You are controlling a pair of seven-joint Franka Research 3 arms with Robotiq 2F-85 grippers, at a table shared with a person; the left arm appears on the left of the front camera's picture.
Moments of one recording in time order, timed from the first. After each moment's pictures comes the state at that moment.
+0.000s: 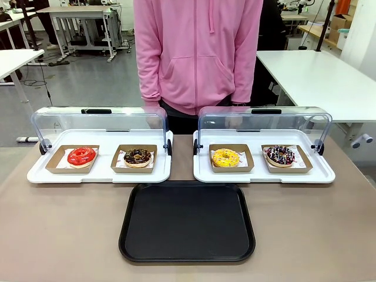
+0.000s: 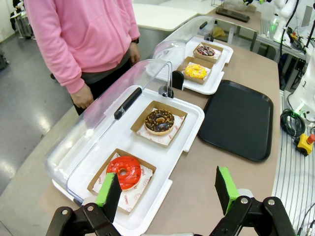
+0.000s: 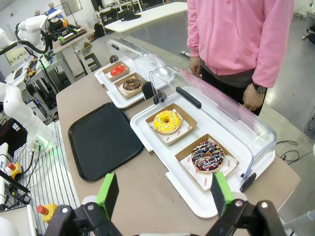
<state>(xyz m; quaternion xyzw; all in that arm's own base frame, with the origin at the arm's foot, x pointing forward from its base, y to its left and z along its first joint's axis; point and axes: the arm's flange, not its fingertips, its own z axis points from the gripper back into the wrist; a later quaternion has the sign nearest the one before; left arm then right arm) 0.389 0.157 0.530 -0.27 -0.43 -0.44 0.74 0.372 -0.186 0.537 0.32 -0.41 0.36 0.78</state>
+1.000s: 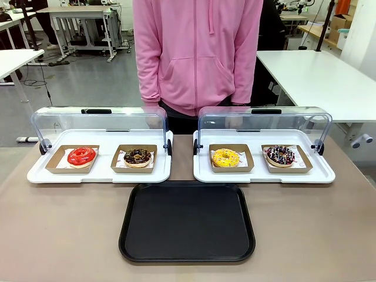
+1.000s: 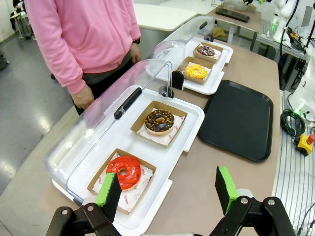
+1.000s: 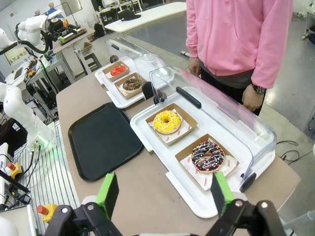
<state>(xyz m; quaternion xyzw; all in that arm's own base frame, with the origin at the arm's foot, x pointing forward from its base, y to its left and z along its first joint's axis) 0.389 0.157 0.530 -0.27 -0.43 -0.44 0.74 0.372 -0.186 0.537 0.32 -0.41 0.36 0.78</state>
